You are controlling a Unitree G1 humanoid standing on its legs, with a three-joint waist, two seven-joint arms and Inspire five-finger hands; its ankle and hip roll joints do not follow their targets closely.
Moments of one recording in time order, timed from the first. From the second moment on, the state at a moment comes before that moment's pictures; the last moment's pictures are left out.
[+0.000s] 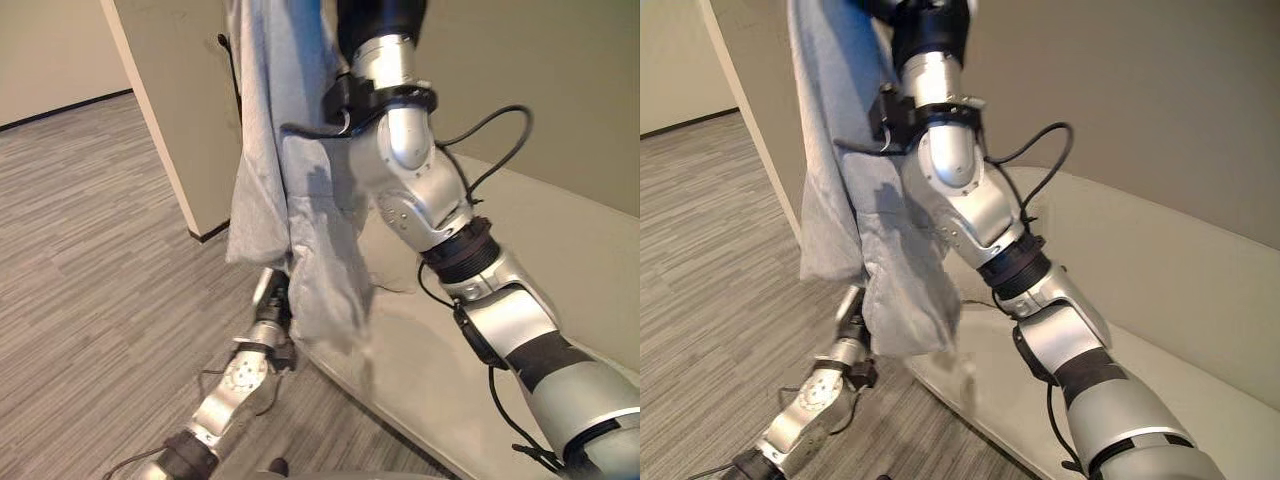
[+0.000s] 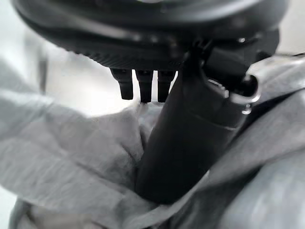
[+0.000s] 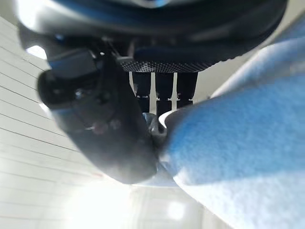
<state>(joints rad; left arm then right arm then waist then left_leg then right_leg) -0.09 0.32 -0.65 0.04 -0.72 -0.19 0.25 -1.22 -0.18 0.53 0.22 0.67 -0.22 -0.55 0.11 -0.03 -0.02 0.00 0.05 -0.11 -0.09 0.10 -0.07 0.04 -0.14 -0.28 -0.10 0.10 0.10</state>
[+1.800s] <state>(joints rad) -0.03 0.50 0.19 -0.18 0.13 -0.26 0.60 0.00 -0.47 0.12 -0.38 0.36 -0.22 -0.14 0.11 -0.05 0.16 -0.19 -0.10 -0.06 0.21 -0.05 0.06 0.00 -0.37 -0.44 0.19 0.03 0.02</state>
